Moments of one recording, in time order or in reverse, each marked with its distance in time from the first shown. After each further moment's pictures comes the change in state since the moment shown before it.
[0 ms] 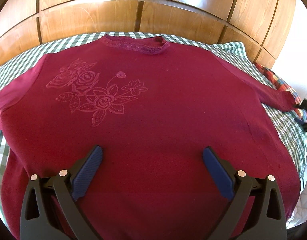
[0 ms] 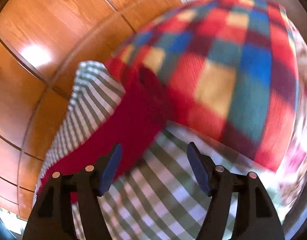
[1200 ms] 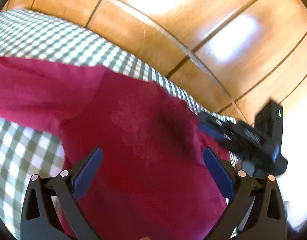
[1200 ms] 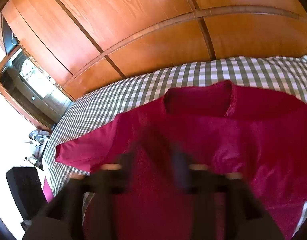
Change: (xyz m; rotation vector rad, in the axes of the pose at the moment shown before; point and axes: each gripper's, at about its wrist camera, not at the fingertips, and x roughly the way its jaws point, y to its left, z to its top) left arm -0.089 0.124 0.040 -0.493 -0.160 -0.217; right arm 0.030 0.425 -0.292 -0.811 0.382 0.573
